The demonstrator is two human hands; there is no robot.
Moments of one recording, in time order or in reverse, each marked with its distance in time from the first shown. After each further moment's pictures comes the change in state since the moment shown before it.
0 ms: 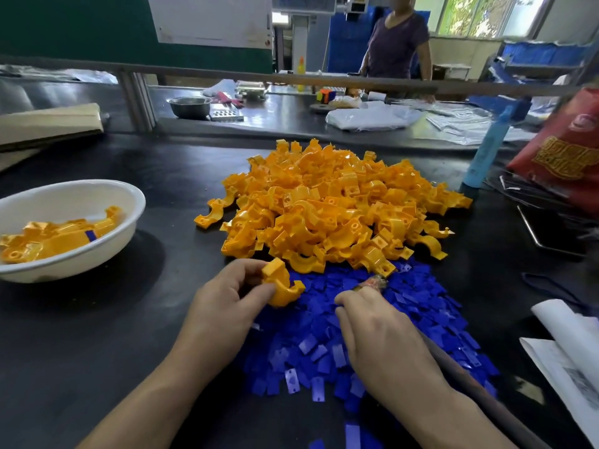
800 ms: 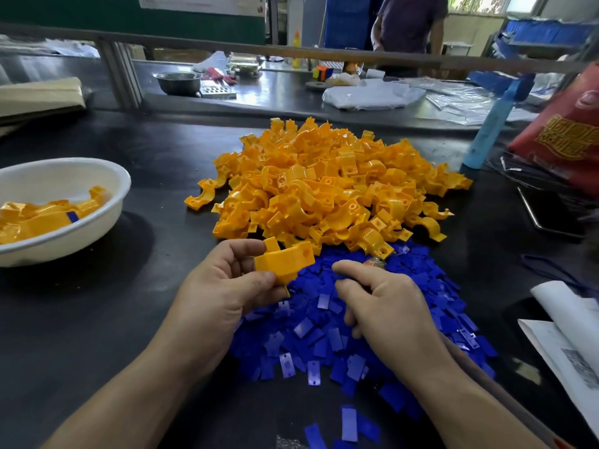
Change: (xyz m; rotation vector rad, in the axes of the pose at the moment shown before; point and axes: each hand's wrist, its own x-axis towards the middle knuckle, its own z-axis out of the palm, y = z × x) left_hand -0.003 0.006 0.008 -0.727 -0.078 -0.240; right_hand 0.006 0.007 0.001 0.664 0.030 0.367
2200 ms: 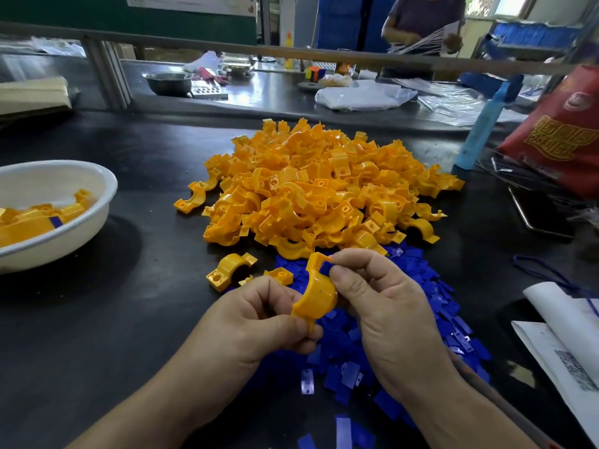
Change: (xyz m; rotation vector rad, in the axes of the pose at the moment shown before) left_hand -0.024 0.004 0.018 0.131 -0.337 -0.098; right_hand -0.005 -0.011 0.002 0.612 -0.010 -0.074
